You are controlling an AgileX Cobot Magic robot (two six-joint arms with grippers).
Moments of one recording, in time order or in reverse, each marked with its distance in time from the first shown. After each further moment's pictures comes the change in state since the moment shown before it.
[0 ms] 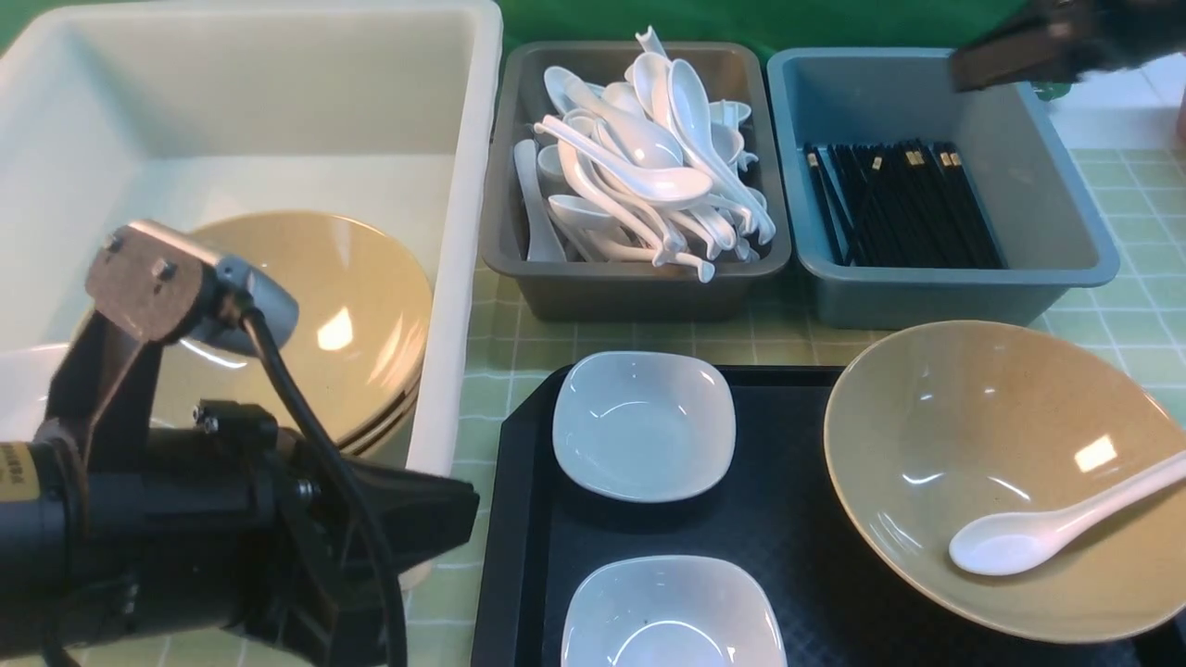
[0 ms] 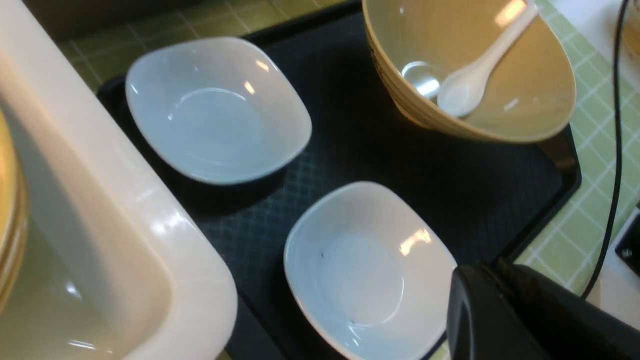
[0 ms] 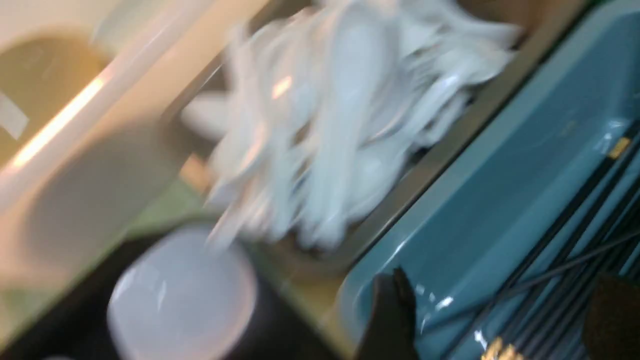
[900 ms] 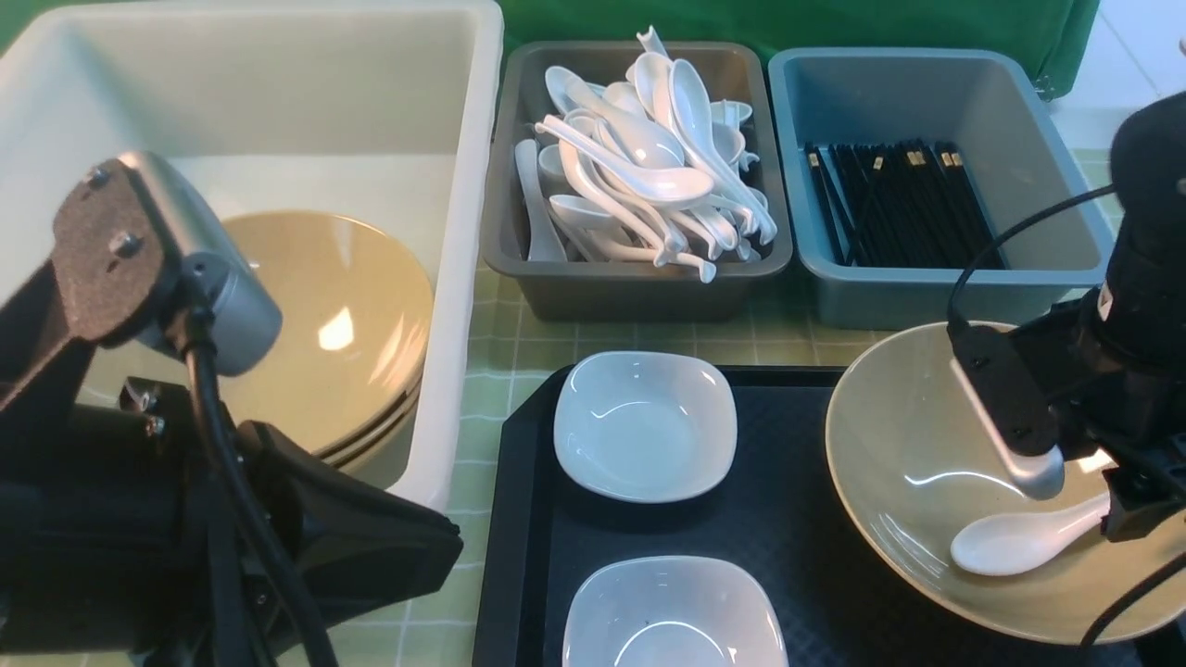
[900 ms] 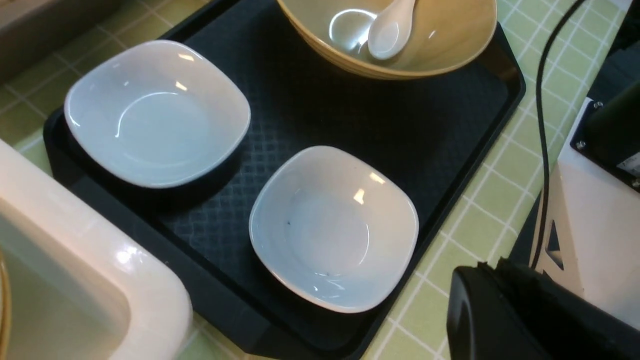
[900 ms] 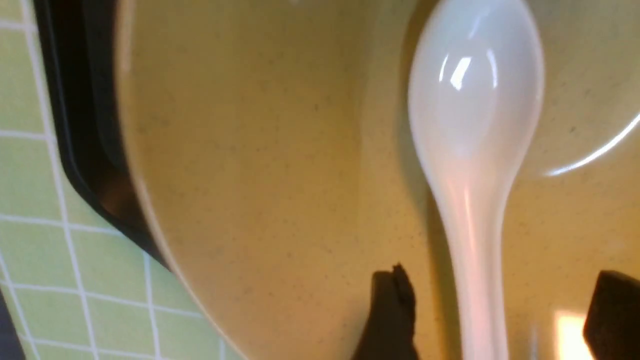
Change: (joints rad) right arm 0.449 -0.227 0.663 -1.049 -0.049 -0.268; left arm 0.000 0.000 -0.176 0.053 0.274 0.114
